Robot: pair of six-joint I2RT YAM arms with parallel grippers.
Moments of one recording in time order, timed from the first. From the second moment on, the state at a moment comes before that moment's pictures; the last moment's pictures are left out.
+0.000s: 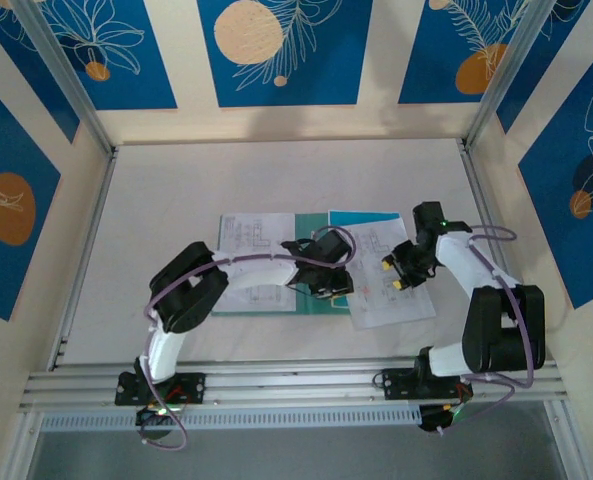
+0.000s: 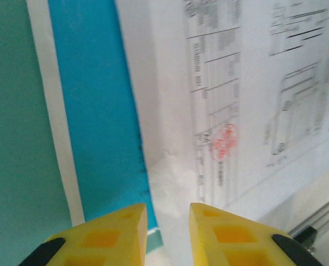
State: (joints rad) left arm -1.00 2.00 1.39 -0.41 0.25 -1.09; right arm 0.09 1.37 0.84 -0.89 -0.31 1.08
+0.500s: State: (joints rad) left arm -0.96 1.94 1.24 -0.33 0.26 -1.13; right arm 0.20 1.52 0.77 -0.73 -0.38 1.18
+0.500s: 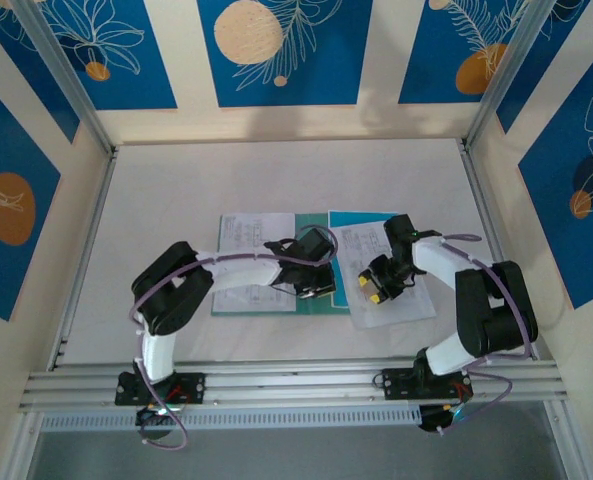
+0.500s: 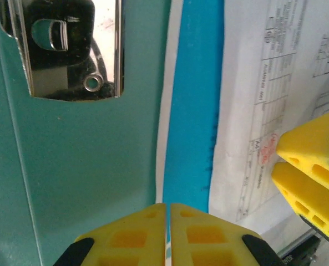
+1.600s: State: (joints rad) left arm -0.96 1.98 1.24 -0.36 0.29 -1.09; right arm 0.20 1.79 1.04 -0.87 -0.39 1.42
